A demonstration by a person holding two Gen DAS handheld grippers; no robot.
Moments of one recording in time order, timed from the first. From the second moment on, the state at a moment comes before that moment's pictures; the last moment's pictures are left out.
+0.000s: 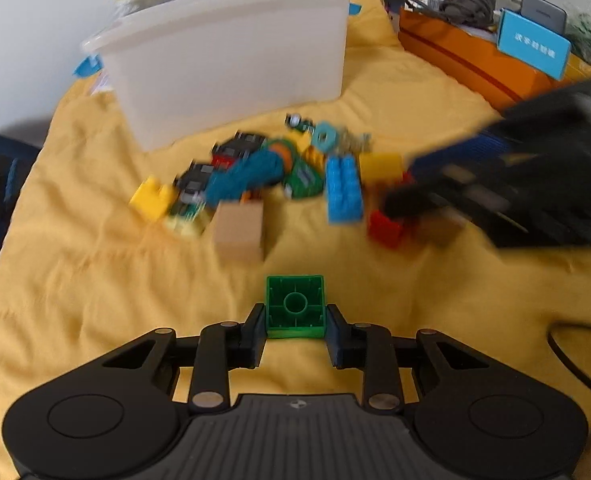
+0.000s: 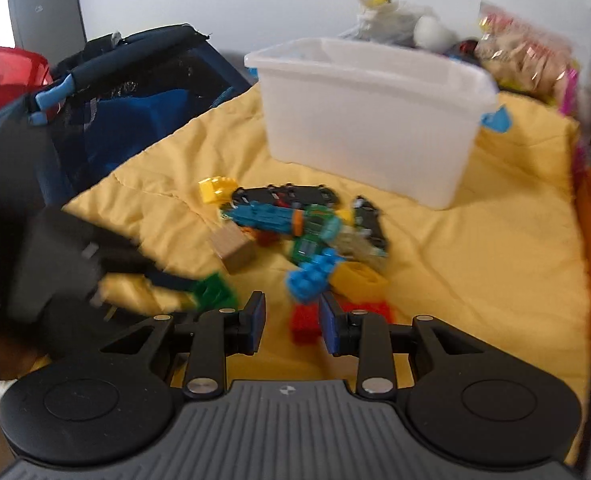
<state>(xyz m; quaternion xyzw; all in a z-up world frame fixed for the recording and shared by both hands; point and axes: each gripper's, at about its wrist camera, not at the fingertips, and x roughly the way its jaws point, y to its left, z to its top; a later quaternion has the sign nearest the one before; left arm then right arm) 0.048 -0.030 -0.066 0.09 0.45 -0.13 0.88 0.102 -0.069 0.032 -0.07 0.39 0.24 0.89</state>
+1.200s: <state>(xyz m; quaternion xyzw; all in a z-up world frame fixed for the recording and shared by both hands) 0.020 -0.025 -0.062 0.06 0.48 -0.12 0.87 0.056 -0.077 0.012 -0.11 0.46 0.28 0.83</state>
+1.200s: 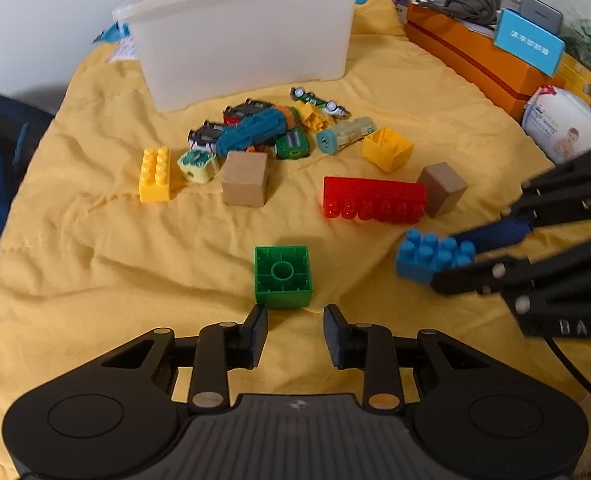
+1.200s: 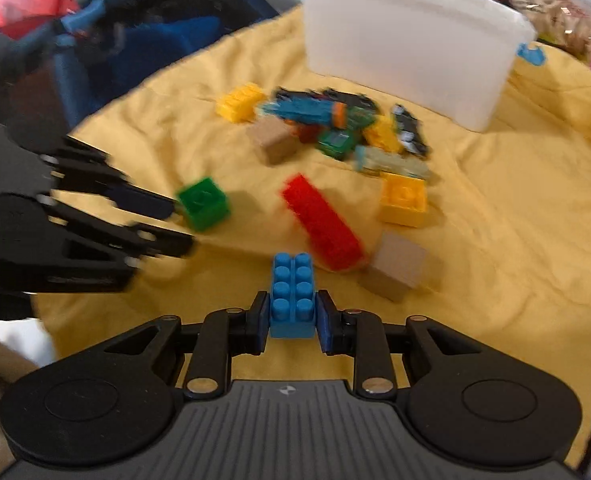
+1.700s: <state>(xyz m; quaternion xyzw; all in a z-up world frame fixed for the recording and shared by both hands) 0.028 -0.033 -0.070 0.08 0.43 -0.11 0.89 0.052 -0.081 0.007 -0.11 0.46 0.27 0.84</state>
